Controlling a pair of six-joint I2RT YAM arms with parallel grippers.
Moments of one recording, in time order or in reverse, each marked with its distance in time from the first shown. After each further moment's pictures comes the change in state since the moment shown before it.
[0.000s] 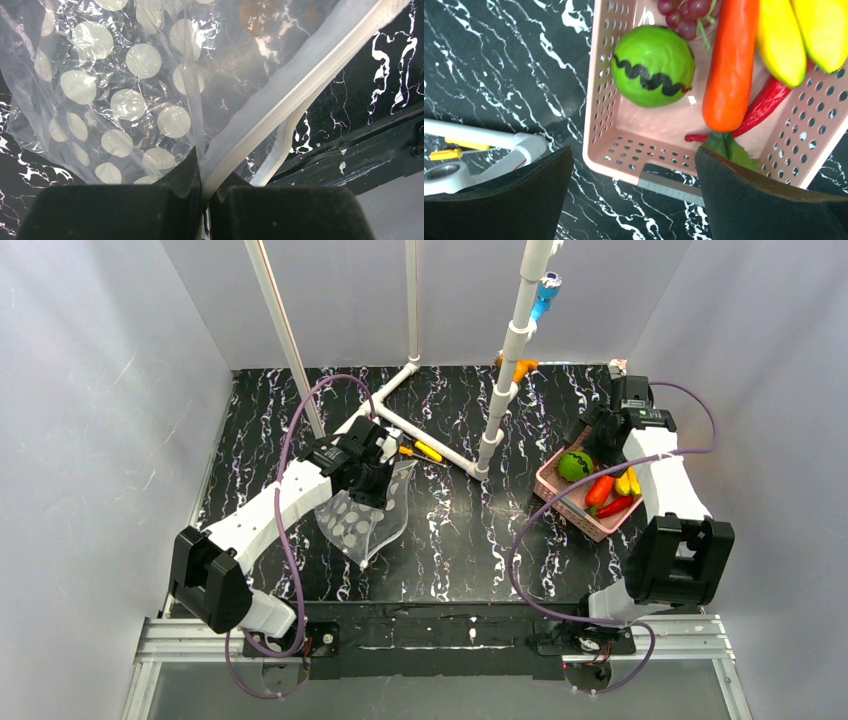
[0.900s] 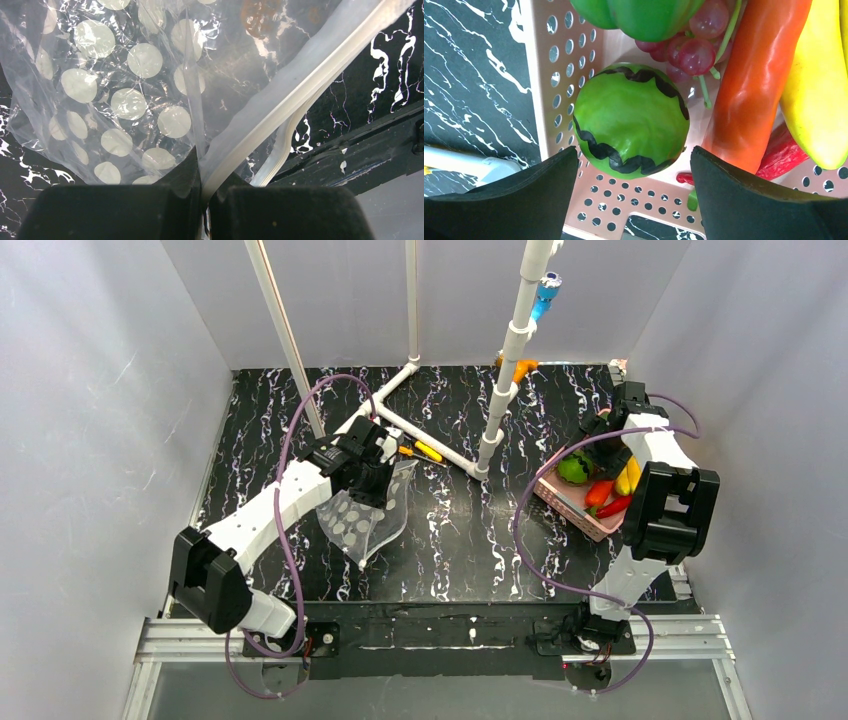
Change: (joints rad) left arm 0.000 -0.010 -0.001 0.005 0.005 0.014; right arm -0.109 0.308 0.070 0.052 -0.128 -0.092
